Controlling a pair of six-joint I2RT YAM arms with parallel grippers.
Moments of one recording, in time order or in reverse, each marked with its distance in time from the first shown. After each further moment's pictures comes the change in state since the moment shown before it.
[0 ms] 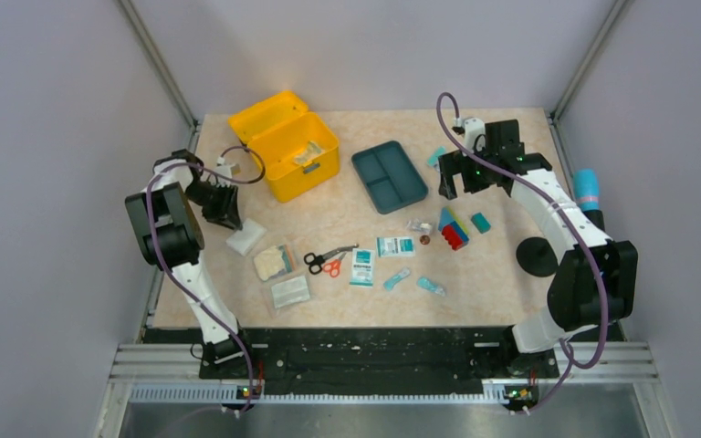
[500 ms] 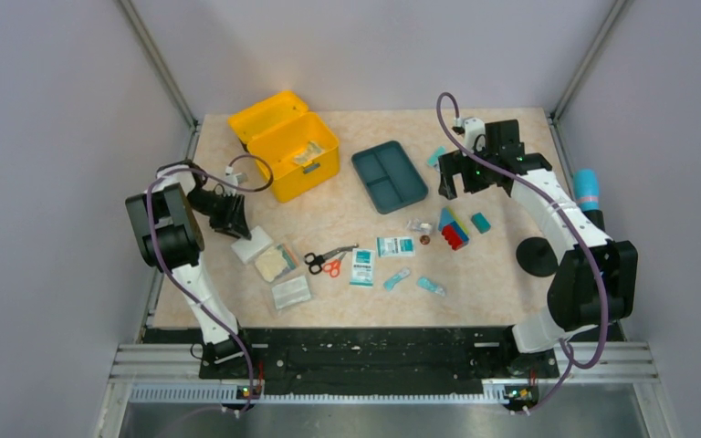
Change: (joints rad) left arm 0.000 -0.014 -0.085 -0.082 0.135 0.077; right arm 0.000 0.000 0.000 0.000 -0.002 0.000
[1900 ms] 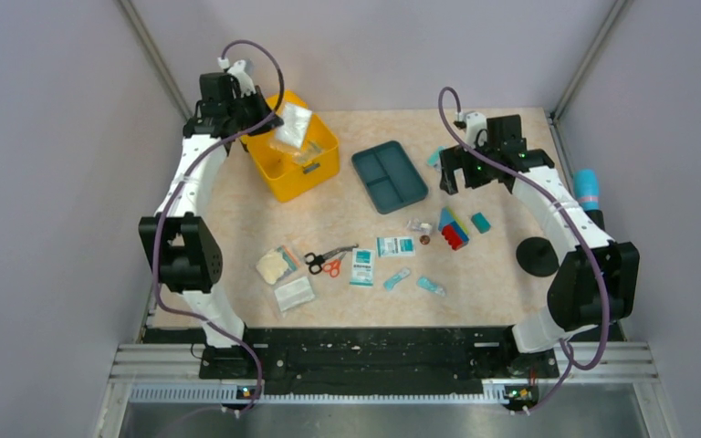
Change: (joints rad) left arm -0.351 -0.281 0.262 0.599 -0.108 -0.838; right arm 0.000 0.000 0.033 -0.016 0.014 -0.001
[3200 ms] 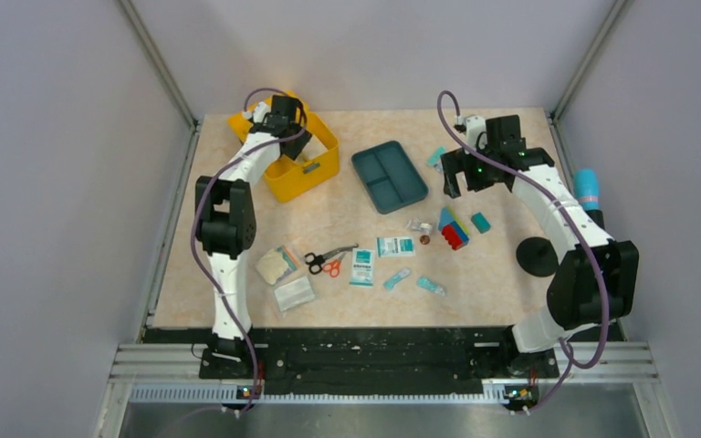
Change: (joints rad) left arm -0.185 0.418 0.144 -0.005 -0.688 -0.865; right arm 0.000 0.008 0.022 -0.065 0.049 -0.018
